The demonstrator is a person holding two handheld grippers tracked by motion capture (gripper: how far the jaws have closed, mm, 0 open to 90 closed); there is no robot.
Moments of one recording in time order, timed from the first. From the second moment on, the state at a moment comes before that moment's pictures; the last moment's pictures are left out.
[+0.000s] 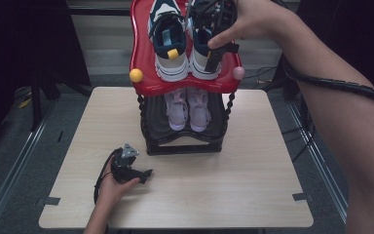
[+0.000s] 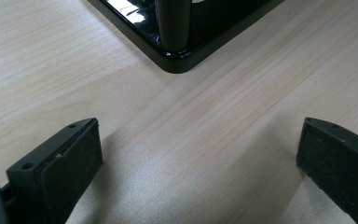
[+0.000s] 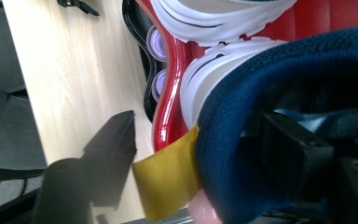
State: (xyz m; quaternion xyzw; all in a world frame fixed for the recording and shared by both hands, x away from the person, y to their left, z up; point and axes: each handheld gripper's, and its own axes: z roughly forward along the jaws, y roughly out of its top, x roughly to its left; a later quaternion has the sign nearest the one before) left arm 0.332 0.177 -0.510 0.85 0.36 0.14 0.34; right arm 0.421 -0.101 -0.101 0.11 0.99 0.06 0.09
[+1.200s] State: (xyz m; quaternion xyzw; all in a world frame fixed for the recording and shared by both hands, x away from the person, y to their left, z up) left arm 0.332 0.177 -0.510 0.85 0.36 0.14 0.34; right arm 0.401 -0.133 -0.075 0.14 0.99 0.03 0.06
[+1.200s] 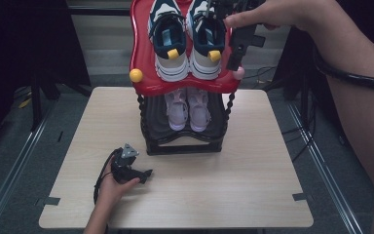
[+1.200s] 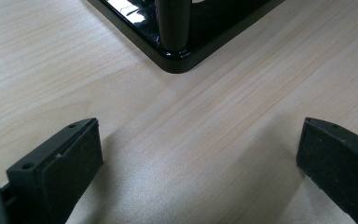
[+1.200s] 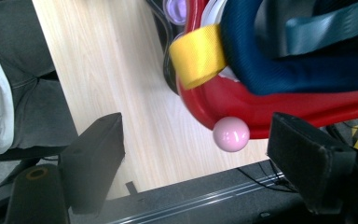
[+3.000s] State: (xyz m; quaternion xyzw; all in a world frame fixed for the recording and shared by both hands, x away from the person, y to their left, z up) left arm 0.332 0.178 -0.510 0.85 0.36 0.14 0.34; right arm 0.364 -0.205 -0.130 0.16 0.99 -0.03 0.03
